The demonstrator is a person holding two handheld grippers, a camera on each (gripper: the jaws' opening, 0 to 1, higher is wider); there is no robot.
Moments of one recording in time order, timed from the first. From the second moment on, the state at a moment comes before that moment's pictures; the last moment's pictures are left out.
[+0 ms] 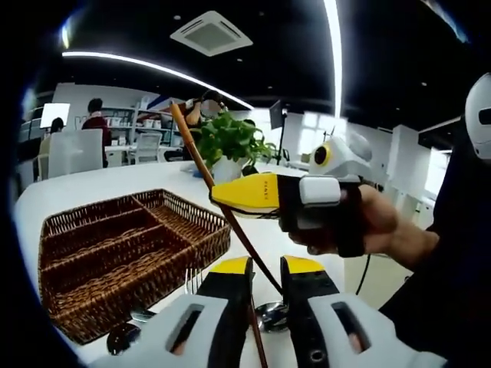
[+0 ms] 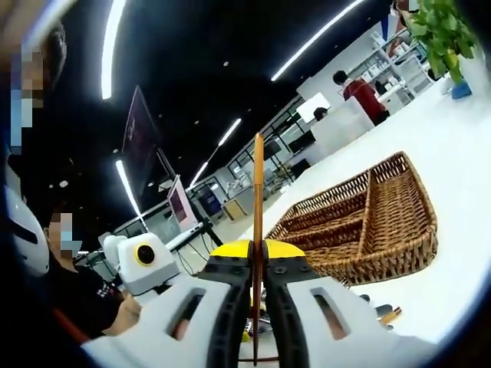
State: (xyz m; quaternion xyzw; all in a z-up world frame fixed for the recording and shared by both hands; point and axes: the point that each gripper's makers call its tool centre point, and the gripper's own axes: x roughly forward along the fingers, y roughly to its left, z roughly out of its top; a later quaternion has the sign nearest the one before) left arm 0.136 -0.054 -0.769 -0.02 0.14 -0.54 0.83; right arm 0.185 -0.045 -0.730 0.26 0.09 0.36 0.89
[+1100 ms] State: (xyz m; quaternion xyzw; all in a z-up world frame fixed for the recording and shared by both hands) left arm 0.178 0.046 -0.785 0.07 0.17 -0.44 0.88; right arm 0.282 -0.106 -0.725 0.17 0.13 0.25 0.94
